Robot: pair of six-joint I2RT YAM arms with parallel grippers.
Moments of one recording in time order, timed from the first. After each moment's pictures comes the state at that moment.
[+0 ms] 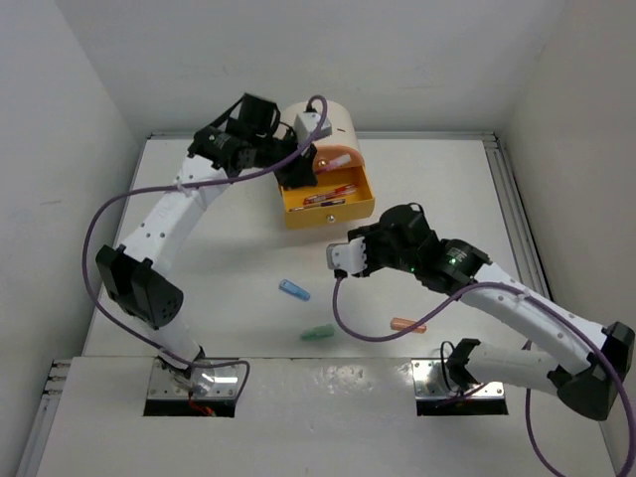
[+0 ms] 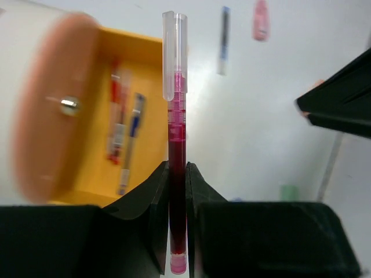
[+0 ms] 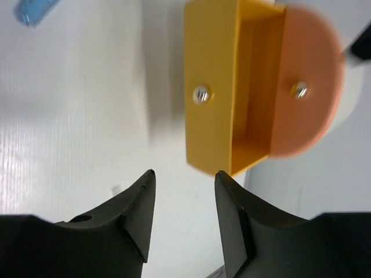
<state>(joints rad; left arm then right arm) -0.49 1.65 1.78 -0.85 0.62 0.36 0.88 1.10 0.98 -0.51 0.02 -1.11</state>
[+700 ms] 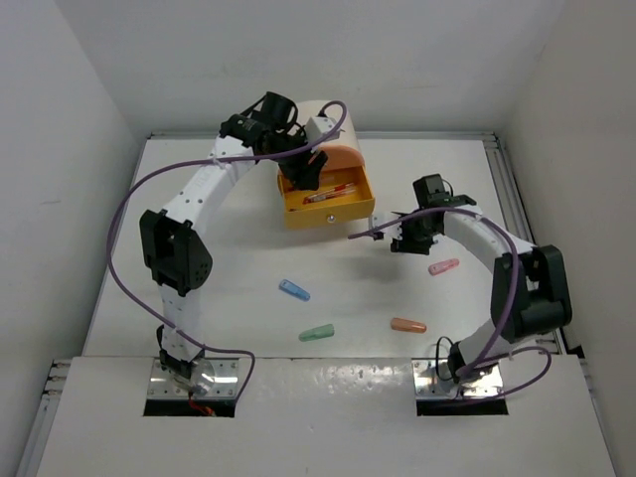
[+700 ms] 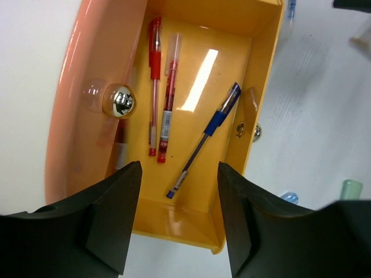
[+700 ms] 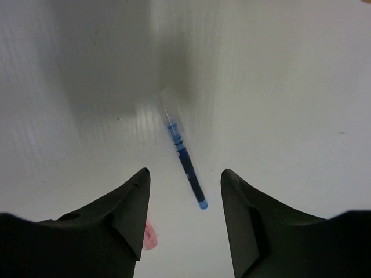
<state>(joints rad) -0.42 1.99 2.07 -0.96 0.49 0.51 0.22 1.56 0.99 -0.64 -0.27 -1.33</state>
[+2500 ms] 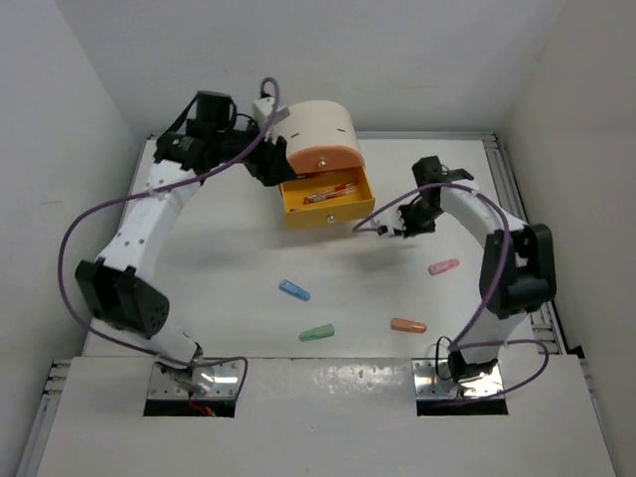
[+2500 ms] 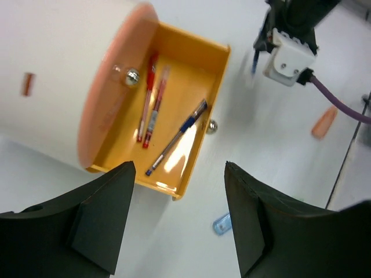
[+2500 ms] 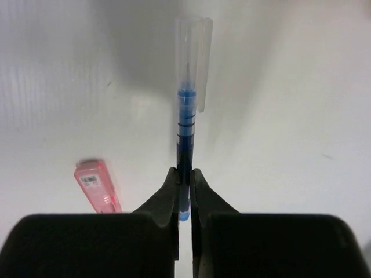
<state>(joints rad) -0.30 1.65 1.79 -0.79 0.69 0.33 0.17 1.78 1.21 -0.88 -0.24 -1.65</state>
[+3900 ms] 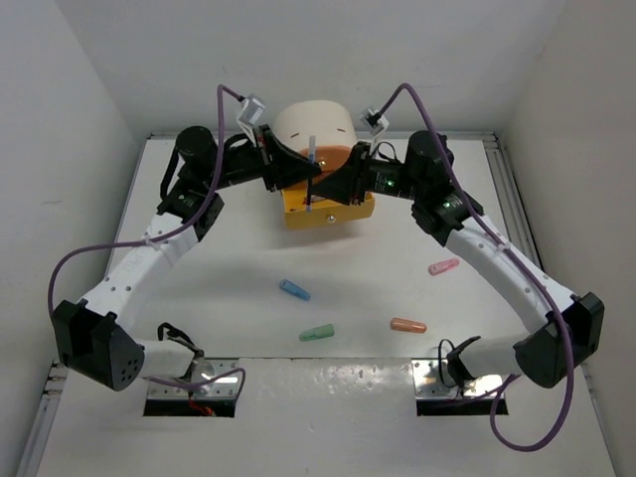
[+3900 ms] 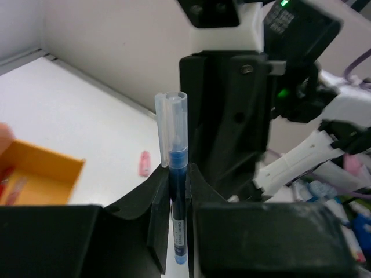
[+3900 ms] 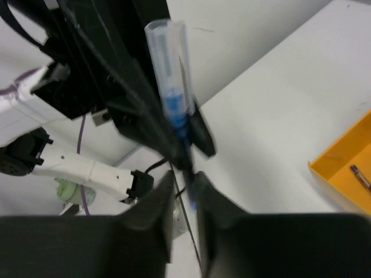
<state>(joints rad) -0.38 1.29 1.21 0.31 0.88 -0.63 0.54 1.34 1.23 0.08 -0.71 0.57</state>
